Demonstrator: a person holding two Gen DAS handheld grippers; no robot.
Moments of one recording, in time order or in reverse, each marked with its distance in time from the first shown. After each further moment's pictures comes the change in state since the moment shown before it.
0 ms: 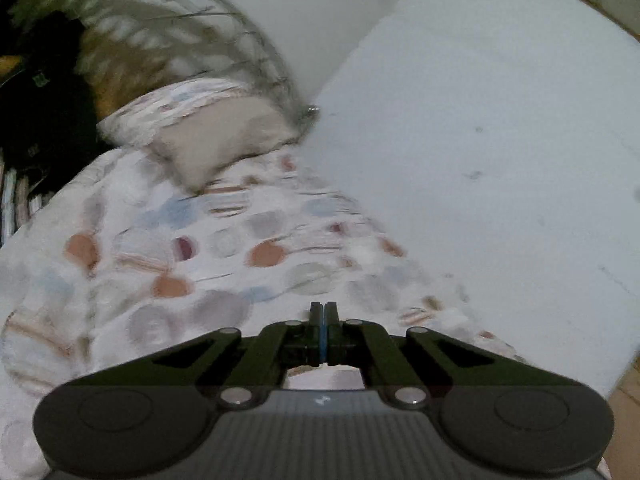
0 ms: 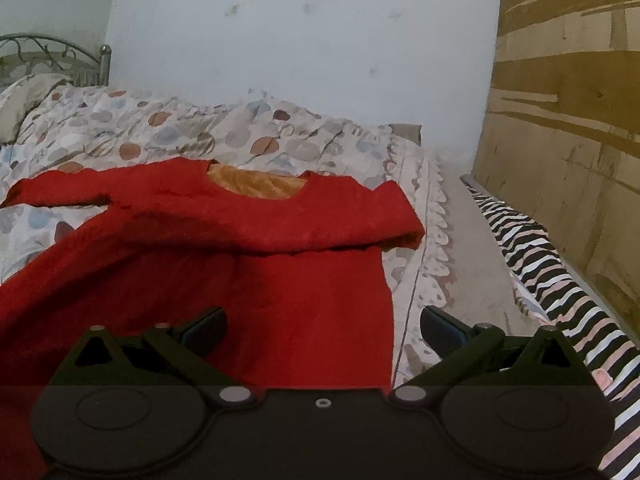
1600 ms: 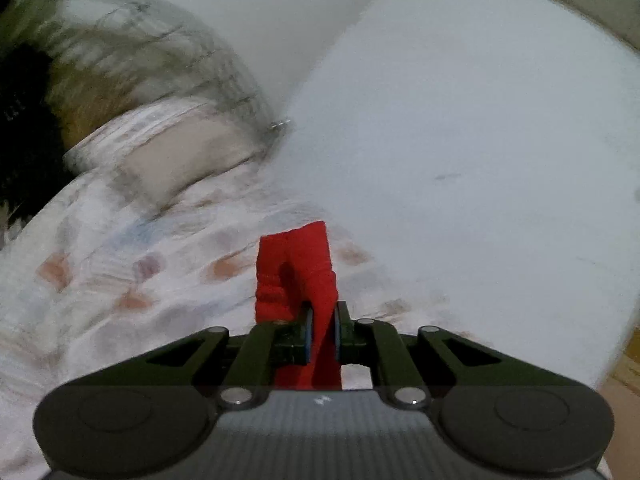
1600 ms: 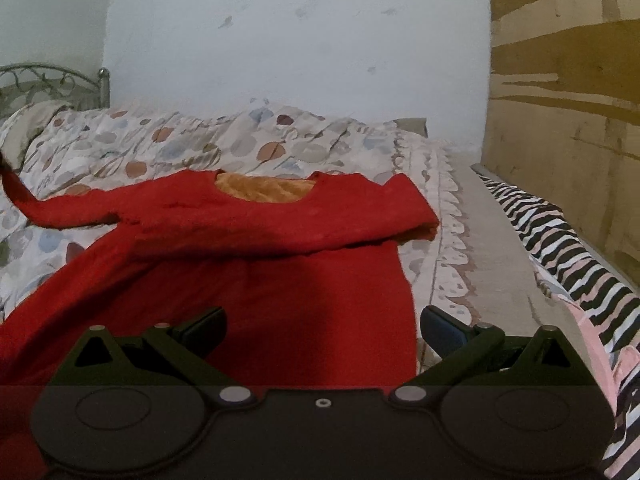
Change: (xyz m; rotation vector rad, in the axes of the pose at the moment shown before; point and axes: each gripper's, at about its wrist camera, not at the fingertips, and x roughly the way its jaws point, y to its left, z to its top) left arm -0.031 -0.048 -0.009 0.090 -0.076 -0.106; right arm 0.006 -0.003 -0.002 0.097 -0.010 0.044
